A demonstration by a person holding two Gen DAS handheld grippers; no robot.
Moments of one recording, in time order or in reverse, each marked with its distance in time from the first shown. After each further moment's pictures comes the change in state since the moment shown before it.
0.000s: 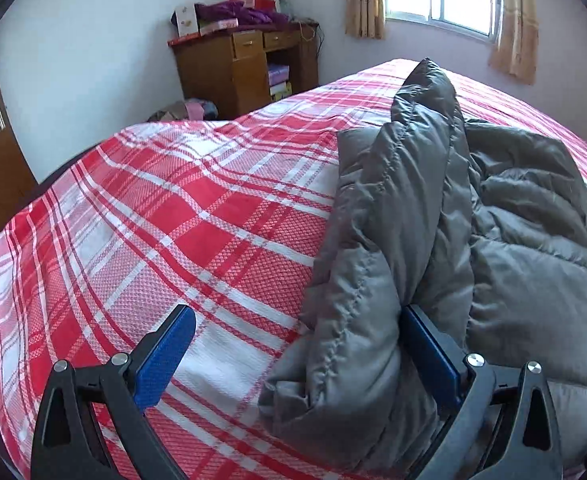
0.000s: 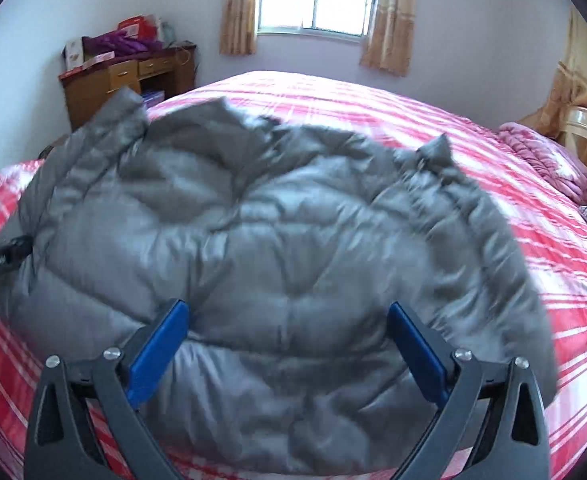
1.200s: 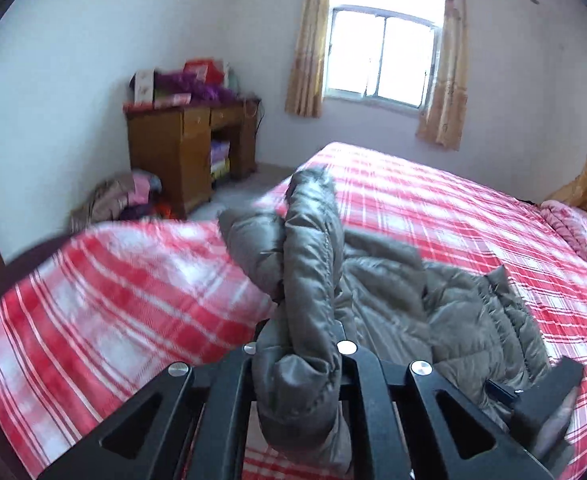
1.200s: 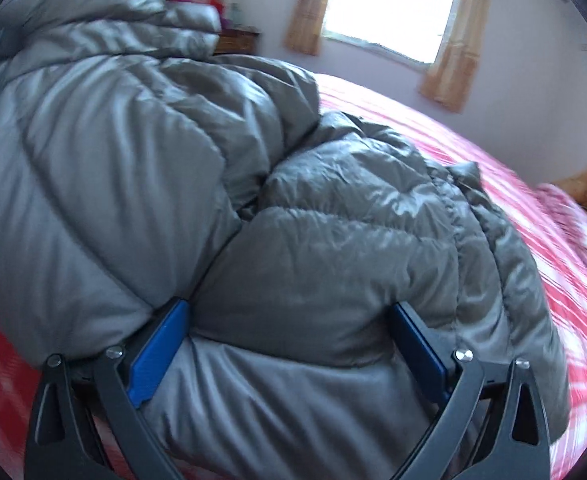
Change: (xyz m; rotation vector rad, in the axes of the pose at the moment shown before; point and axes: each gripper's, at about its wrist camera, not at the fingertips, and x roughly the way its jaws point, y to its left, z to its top) left arm -0.124 0.045 0.063 0.031 -0.277 -0.276; right arm 0.005 0.111 0.005 -0.235 -0.008 0.101
